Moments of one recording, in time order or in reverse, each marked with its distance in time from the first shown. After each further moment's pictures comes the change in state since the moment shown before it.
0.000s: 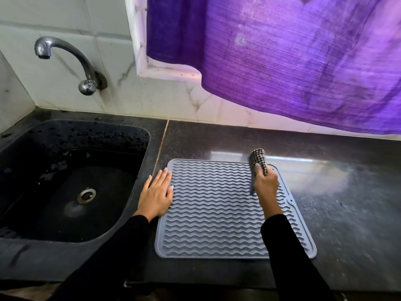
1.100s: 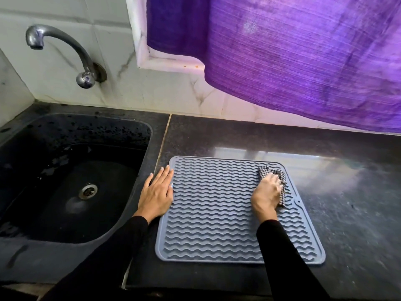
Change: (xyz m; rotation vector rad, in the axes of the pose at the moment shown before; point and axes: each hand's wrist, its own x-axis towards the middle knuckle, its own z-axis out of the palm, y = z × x) left_hand 0.003 -0.005 0.005 -0.047 0.054 0.014; right_hand 0.013 0.038 0.021 -0.776 0.005 -0.073
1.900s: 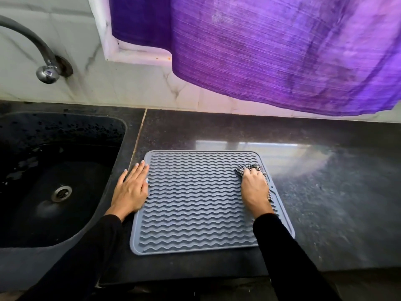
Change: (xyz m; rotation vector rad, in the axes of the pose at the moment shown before) left_hand 0.001 -0.002 0.002 0.045 -0.038 -0.018; right_hand -0.001 0.041 -0.022 -0.260 -0.052 -0.338
